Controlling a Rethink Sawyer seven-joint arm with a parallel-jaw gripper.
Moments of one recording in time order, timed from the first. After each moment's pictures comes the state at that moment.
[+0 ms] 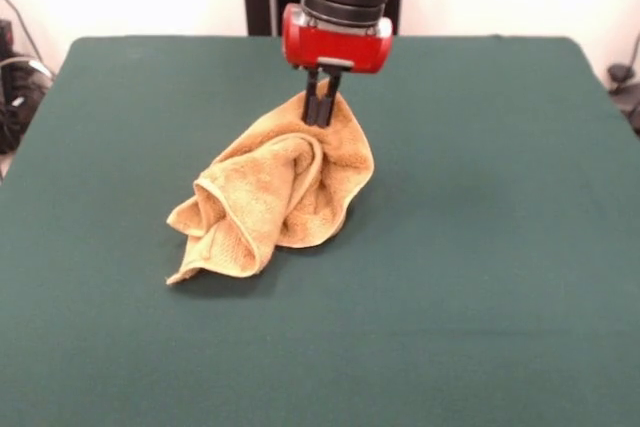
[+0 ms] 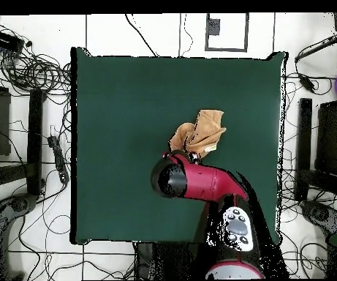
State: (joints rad) arm -0.10 -0.57 -0.15 1.75 -0.10 0.21 1.57
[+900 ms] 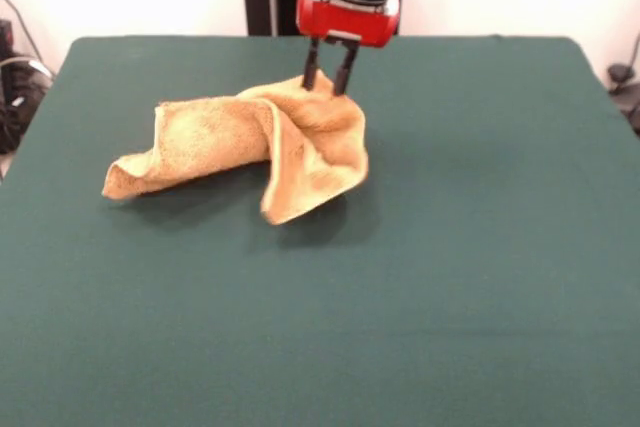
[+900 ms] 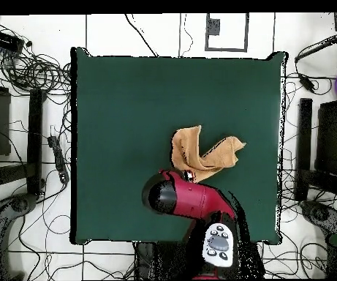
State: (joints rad) arm -0.01 -0.57 -0.25 1.86 -0.02 0.20 1.58
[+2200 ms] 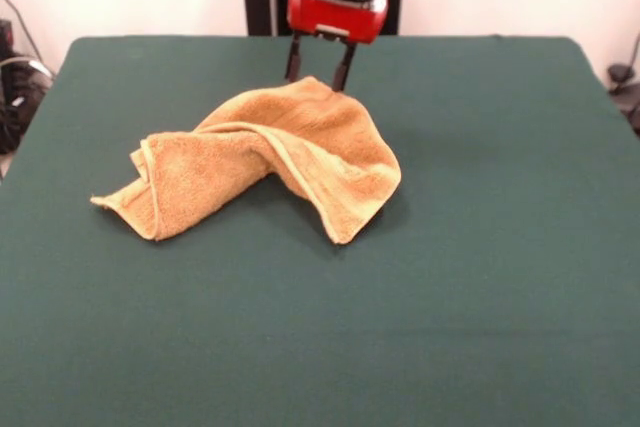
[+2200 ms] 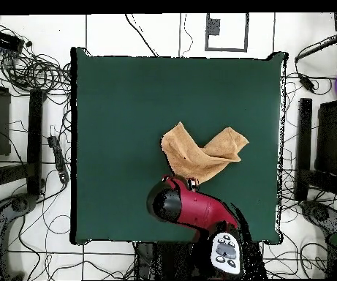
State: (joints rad) arm -0.04 -0.57 -0.25 1.93 0.04 0.13 1.58
